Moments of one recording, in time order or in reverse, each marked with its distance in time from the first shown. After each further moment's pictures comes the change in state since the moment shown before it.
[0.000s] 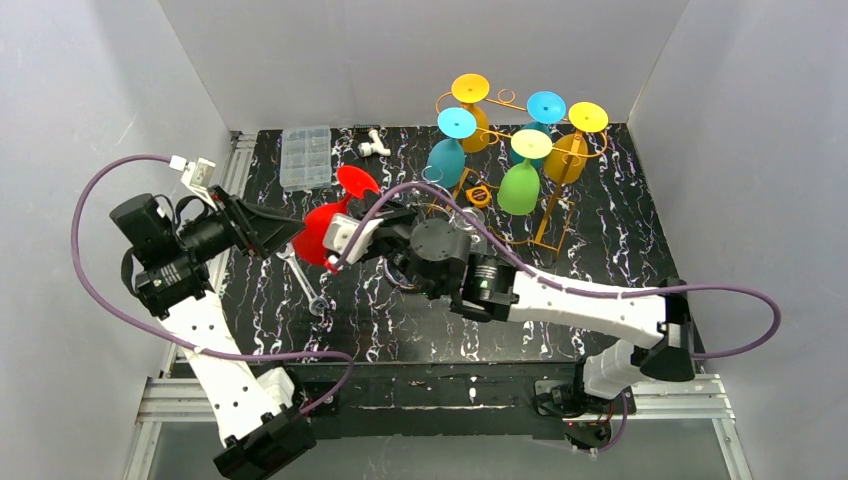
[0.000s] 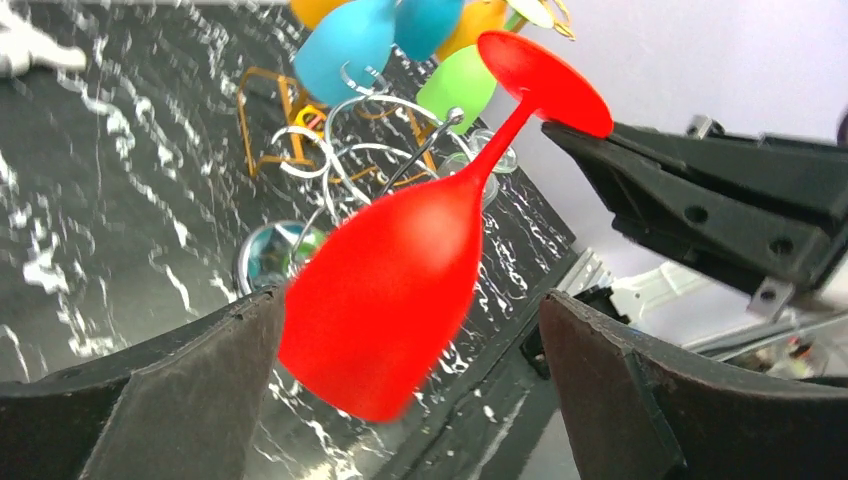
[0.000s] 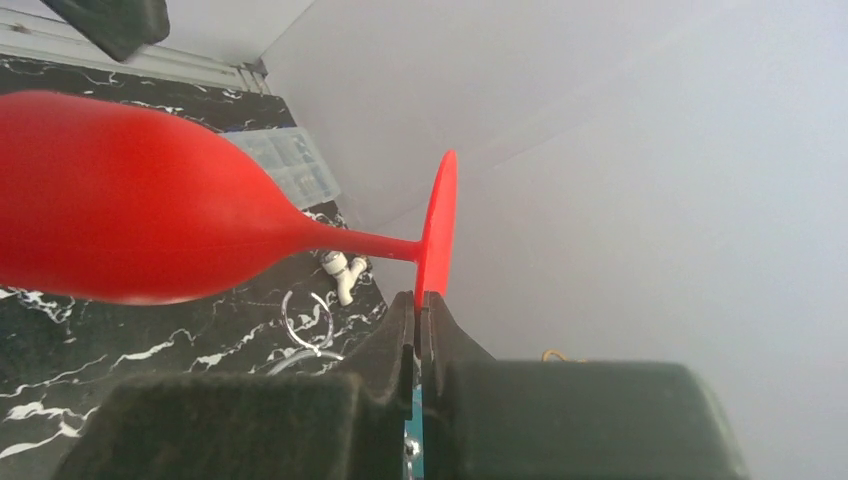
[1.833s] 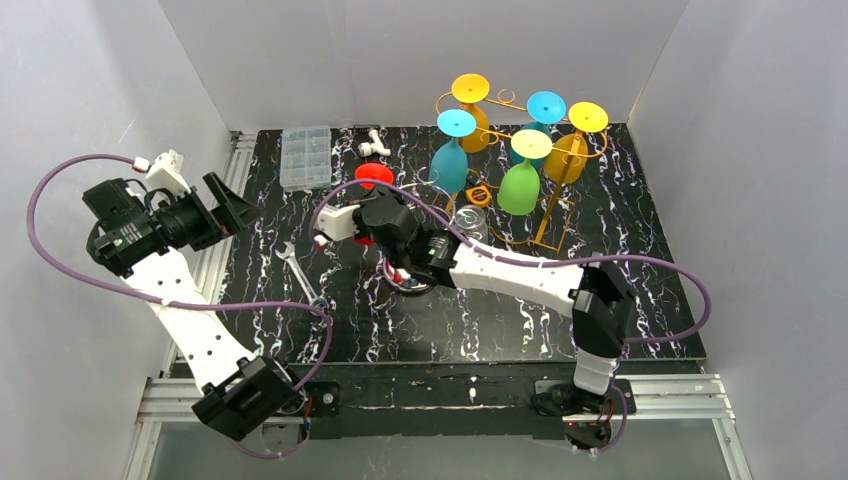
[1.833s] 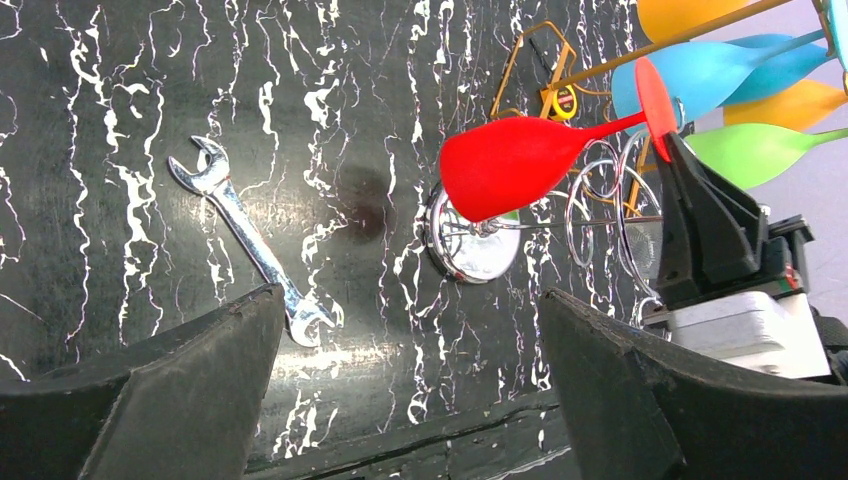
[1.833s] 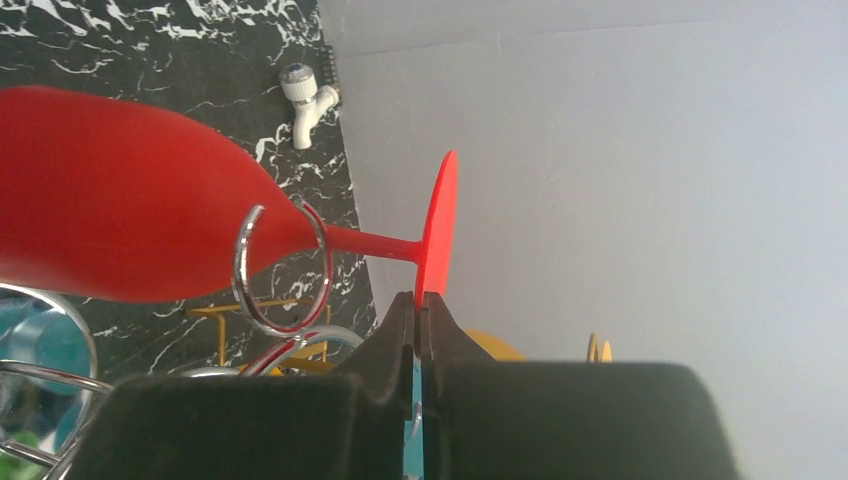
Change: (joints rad) left arm 0.116 0.244 0.253 -0.460 -0.566 0.194; right arm -0.177 0.328 0.094 -0.086 0.078 -0.241
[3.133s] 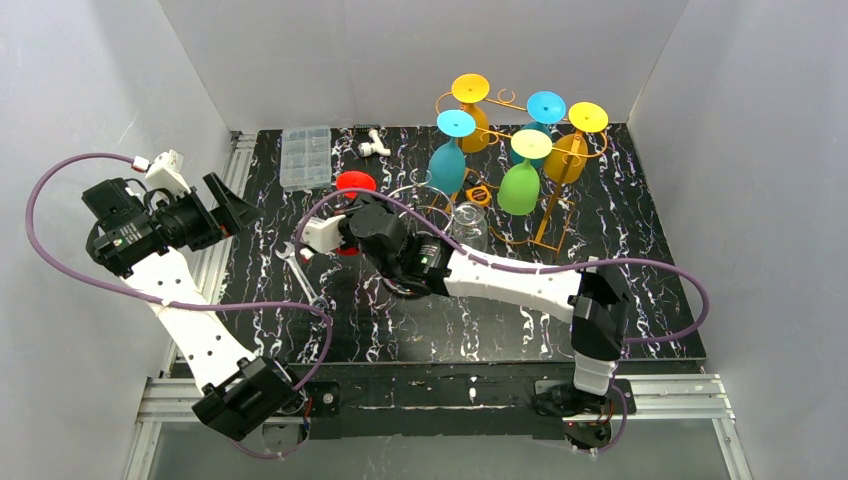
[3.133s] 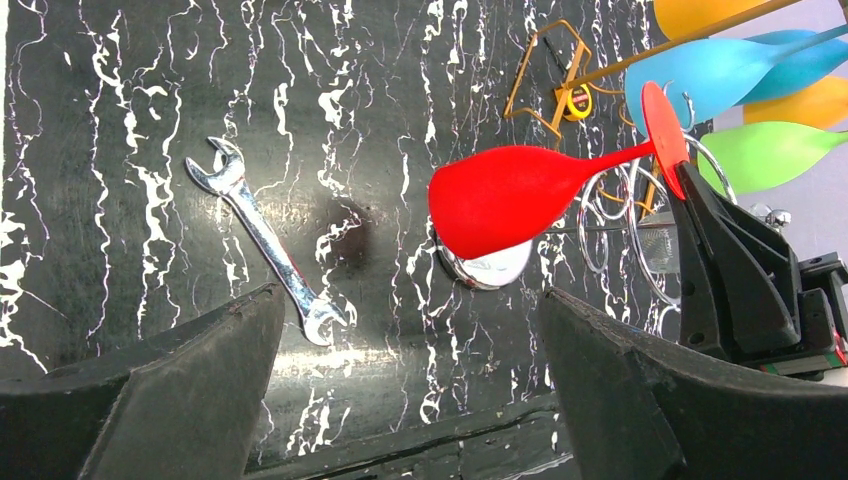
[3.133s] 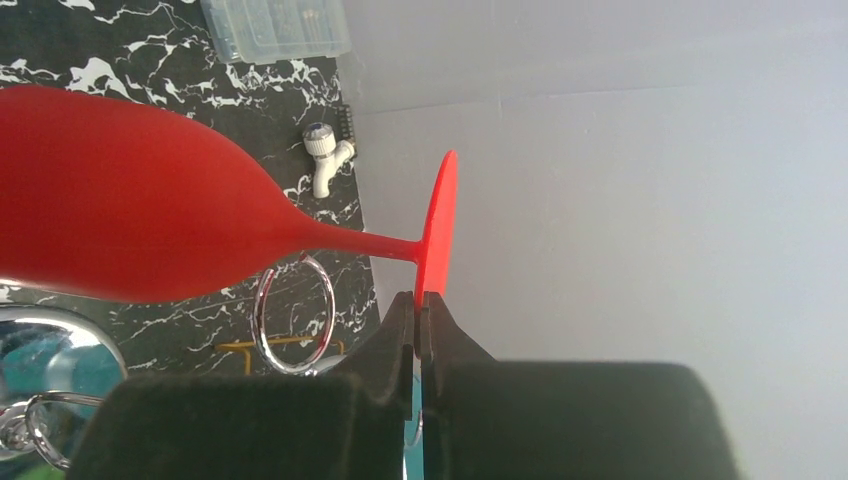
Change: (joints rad) left arm 0.000 0.000 0.004 0.000 -0.021 0.017; right arm 0.063 0.008 0.060 -0.032 -0.018 0.019
